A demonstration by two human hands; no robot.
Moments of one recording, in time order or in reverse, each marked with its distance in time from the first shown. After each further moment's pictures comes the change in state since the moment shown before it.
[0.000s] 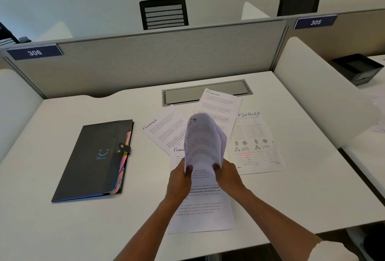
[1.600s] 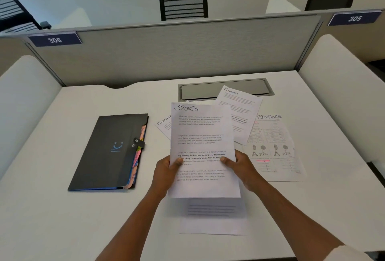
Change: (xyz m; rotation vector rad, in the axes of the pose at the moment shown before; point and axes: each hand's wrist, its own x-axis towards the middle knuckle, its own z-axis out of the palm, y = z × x) left_hand 0.031 -0.049 -0.069 -0.295 0.128 -0.204; right_hand 0.059 0.013 0.003 0.525 -0.189 0.082
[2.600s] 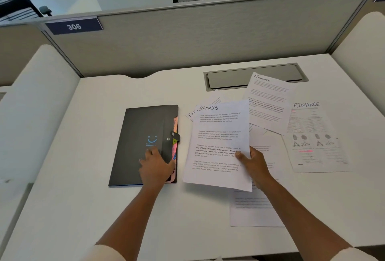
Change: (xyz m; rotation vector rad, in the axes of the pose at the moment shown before) left_hand 0.048 -0.048 -0.163 1.003 0.191 -0.183; right_hand 0.020 0.018 0.122 -0.012 0.265 0.083
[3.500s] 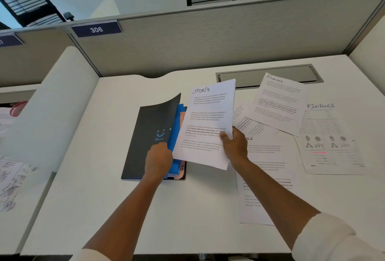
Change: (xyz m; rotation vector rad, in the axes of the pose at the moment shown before) left_hand -0.013 0.002 -0.056 -0.090 -0.031 0.047; right_hand -0.011 -0.068 0.090 -0.125 0.132 -0.172
